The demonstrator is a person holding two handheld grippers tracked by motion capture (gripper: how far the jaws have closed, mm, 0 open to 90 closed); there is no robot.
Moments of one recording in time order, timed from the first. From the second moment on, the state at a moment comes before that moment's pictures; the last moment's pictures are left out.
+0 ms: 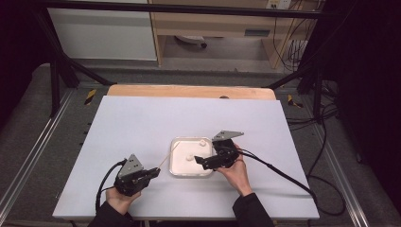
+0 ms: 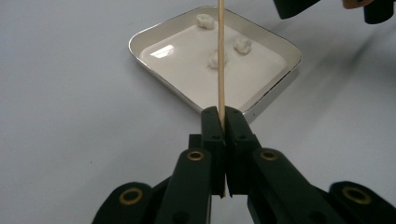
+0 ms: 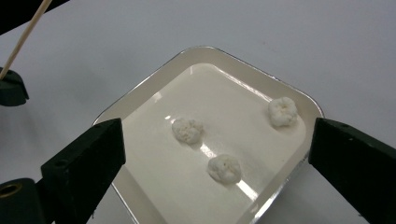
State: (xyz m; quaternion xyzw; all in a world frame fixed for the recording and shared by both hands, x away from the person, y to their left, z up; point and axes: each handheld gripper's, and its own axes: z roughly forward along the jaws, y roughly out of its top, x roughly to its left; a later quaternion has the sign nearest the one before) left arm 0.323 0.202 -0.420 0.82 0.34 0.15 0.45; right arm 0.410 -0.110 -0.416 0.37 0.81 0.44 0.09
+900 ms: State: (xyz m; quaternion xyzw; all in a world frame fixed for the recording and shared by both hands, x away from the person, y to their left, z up) left arm 0.324 0.200 -0.425 0.81 0.34 0.14 0.45; right arm 0.426 -0.067 -0.452 0.33 0.85 0.41 0.08
